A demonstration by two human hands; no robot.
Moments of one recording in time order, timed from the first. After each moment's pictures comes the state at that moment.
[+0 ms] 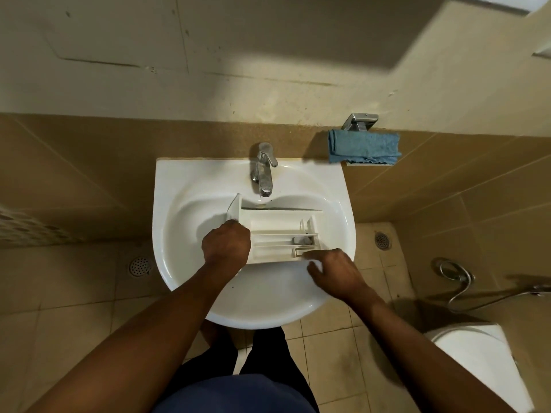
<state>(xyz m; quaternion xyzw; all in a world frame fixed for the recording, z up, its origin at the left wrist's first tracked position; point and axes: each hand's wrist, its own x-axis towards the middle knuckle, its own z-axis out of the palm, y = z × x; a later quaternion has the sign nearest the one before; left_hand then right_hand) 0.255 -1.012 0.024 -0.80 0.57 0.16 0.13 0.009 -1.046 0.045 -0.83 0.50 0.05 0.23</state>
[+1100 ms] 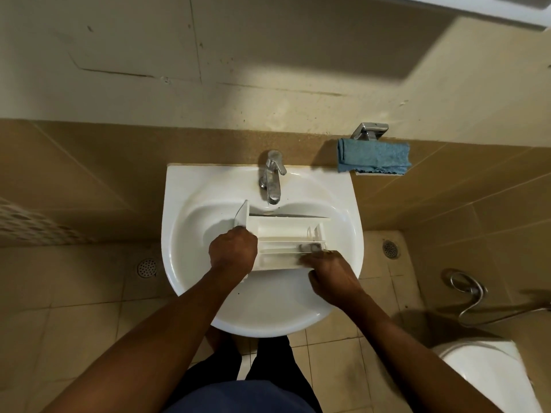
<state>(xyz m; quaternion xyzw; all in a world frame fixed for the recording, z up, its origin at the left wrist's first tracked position) 0.257 -1.009 0.027 -0.77 0.61 0.13 0.16 0.018 -1.053 0.023 -0.90 0.40 0.00 0.16</state>
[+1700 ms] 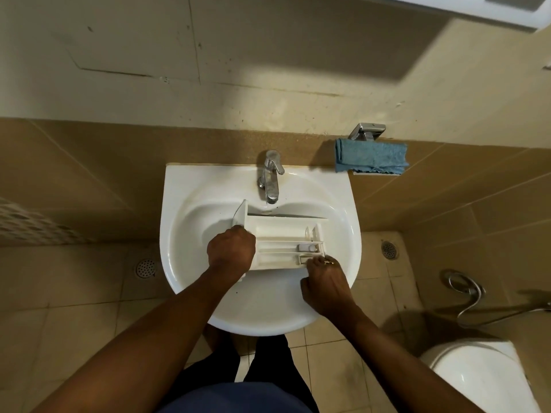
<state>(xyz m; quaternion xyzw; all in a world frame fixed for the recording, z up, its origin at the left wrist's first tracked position) 0.257 -1.009 0.024 -0.77 0.60 0.12 0.17 0.018 -1.031 -0.004 -0.88 0.46 0.01 0.11</state>
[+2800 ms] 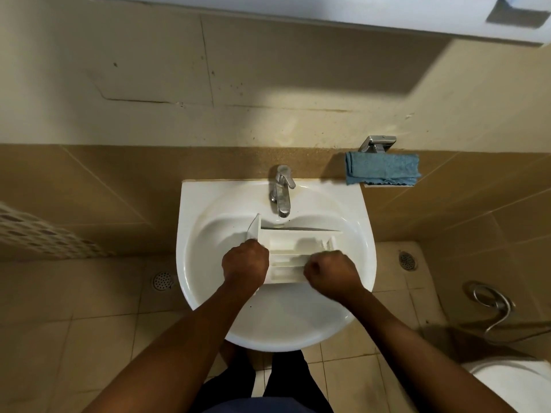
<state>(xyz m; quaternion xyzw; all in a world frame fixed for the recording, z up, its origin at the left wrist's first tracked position) 0.257 -1.012 0.019 -0.78 0.60 0.13 0.15 0.056 -1.071 0.028 -0.84 0.49 0.01 0.21</state>
